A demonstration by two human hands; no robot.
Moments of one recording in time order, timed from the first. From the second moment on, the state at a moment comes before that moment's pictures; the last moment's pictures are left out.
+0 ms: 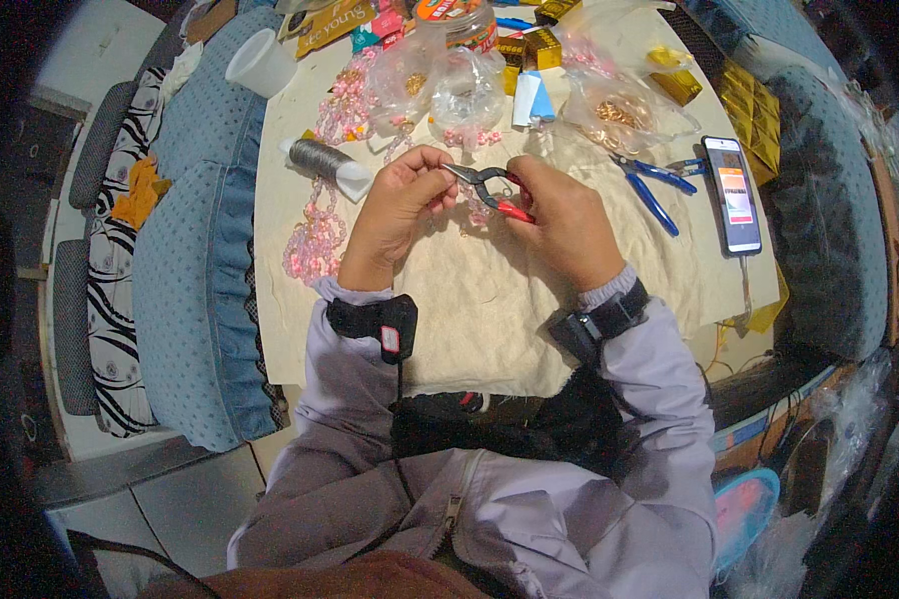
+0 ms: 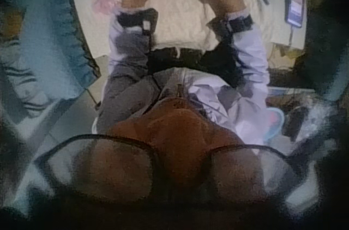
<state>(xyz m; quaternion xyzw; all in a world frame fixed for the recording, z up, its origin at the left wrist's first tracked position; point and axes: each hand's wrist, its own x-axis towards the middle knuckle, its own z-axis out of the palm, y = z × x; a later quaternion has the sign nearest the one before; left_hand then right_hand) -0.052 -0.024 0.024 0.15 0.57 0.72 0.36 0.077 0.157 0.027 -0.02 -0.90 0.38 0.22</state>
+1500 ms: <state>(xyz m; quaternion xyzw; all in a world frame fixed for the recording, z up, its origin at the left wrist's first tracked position) -0.053 -0.028 0.022 0.18 0.49 0.77 0.37 0.076 0.160 0.021 -0.06 -0.88 0.43 0.18</state>
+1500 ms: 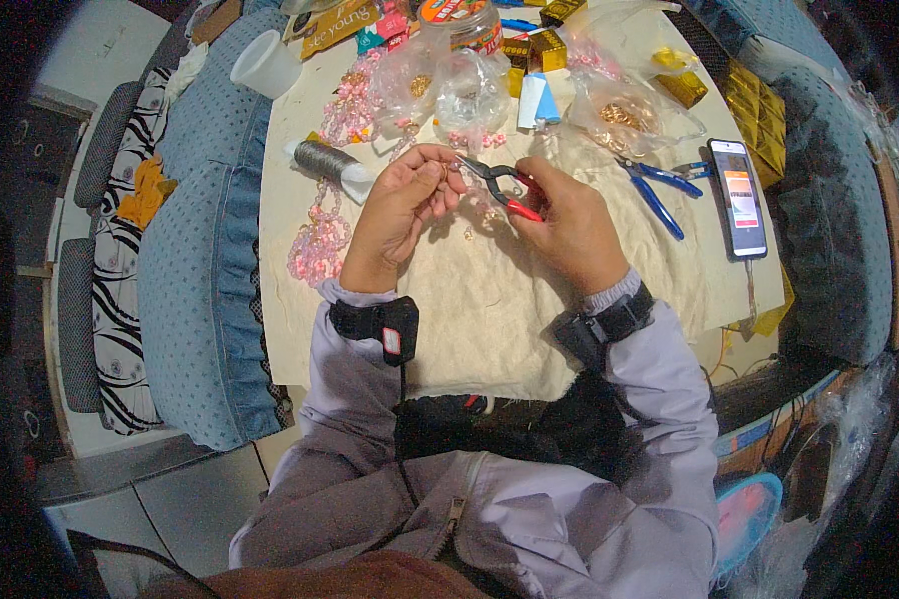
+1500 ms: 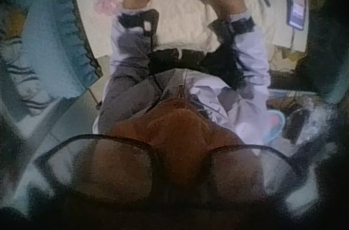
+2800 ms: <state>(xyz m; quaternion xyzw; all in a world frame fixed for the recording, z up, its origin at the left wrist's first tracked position) -0.029 -0.037 0.031 0.36 0.81 0.44 0.14 0.079 0.193 0.027 0.11 -0.93 0.33 0.13</state>
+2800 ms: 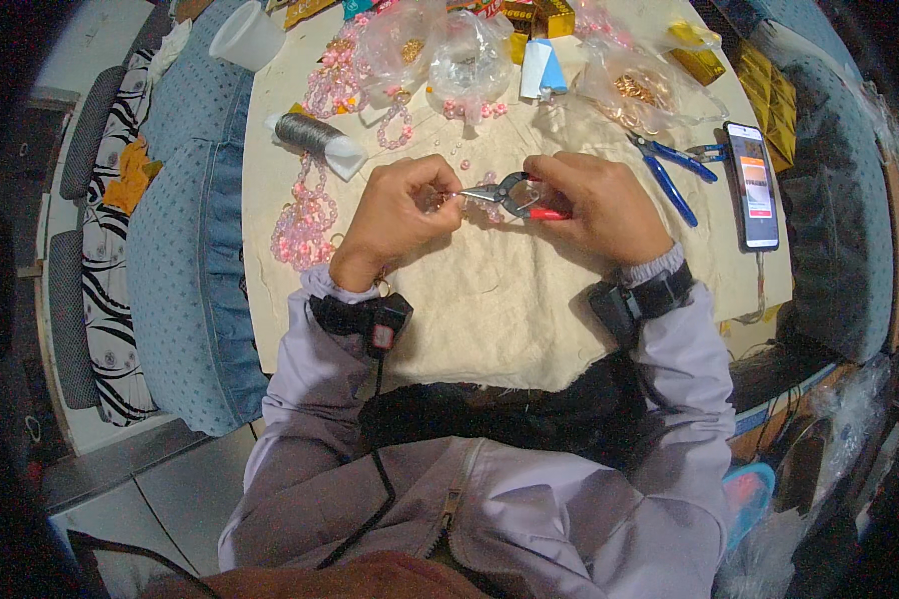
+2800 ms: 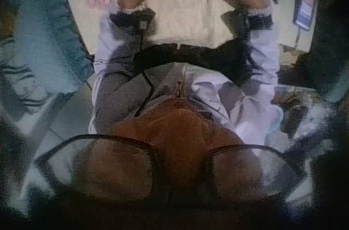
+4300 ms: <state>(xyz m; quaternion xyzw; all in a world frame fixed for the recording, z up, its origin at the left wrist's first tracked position) -0.037 -0.037 0.014 0.22 0.66 0.63 0.35 0.078 0.198 0.026 0.05 -0.93 0.34 0.11</state>
